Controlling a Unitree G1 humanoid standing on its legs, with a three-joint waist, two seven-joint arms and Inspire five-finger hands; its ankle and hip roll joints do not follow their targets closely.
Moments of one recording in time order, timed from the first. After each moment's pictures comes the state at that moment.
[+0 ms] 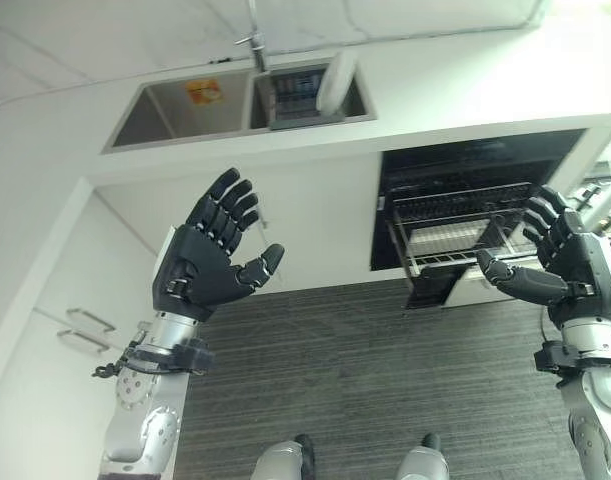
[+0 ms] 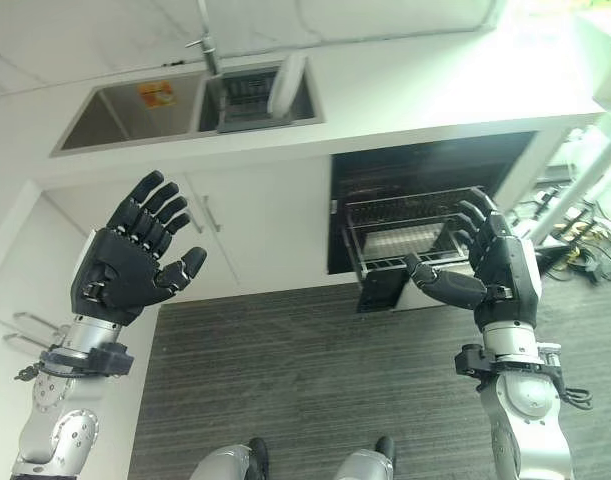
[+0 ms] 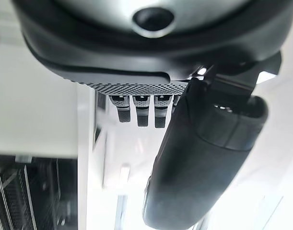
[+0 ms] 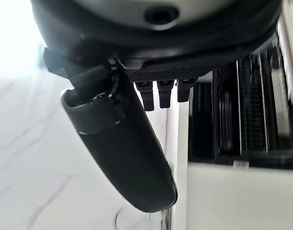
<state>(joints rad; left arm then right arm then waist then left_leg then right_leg) 0.05 0.44 0.09 -0.24 -0.67 -0.19 -0.24 0.15 -0.42 -0.28 -0.35 0.40 0.02 -0.07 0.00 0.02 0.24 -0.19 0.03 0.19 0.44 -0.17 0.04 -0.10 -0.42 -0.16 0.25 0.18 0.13</state>
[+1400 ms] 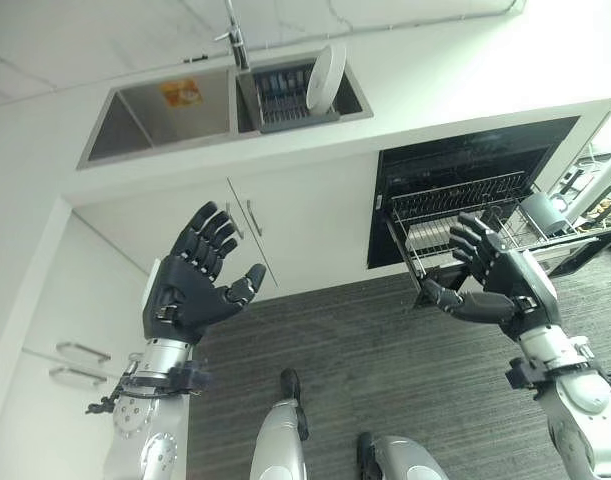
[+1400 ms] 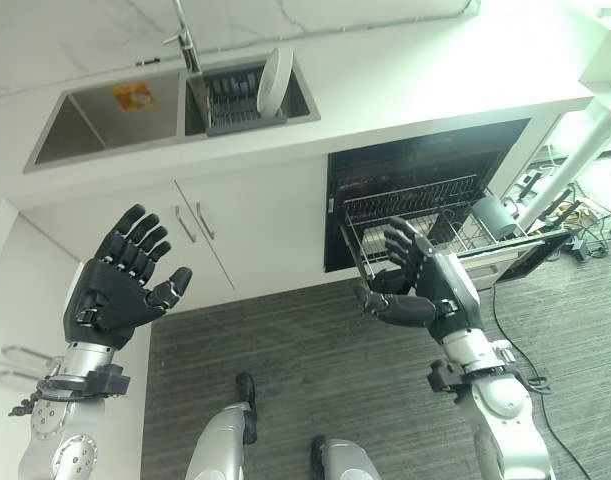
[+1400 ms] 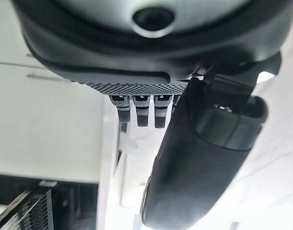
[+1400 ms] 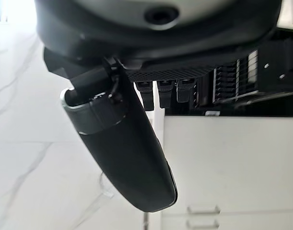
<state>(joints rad) 0.15 0.37 0.13 -0.23 -0.62 -0.26 -0.14 0.23 -0.56 -0.21 -0.33 0.44 0.00 0.17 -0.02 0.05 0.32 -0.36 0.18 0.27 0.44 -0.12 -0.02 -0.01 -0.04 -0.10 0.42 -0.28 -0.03</state>
